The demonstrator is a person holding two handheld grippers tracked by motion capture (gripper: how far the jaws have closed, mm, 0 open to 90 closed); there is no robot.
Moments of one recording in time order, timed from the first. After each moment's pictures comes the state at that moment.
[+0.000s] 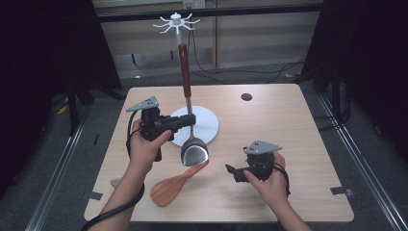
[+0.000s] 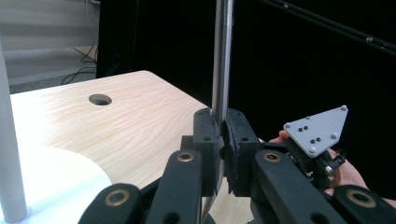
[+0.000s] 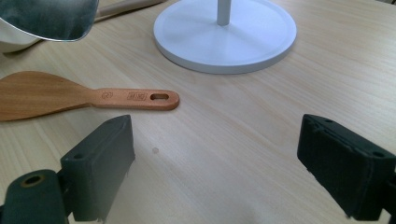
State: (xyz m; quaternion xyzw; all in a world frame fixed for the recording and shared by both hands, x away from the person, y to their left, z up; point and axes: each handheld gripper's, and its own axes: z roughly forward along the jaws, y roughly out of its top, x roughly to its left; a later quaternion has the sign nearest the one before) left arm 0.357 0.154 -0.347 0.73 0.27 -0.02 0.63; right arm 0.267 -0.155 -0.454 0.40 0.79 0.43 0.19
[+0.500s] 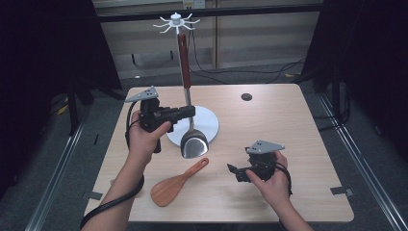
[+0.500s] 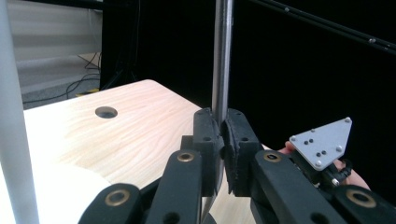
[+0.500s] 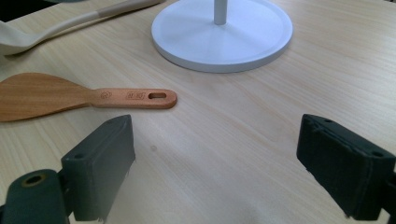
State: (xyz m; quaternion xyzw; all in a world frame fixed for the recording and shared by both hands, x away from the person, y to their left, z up) left arm 0.371 0.153 -0.329 0.74 0.26 0.00 0.63; right arm 0.266 -0.160 -0.453 0.40 0.79 0.43 0.18
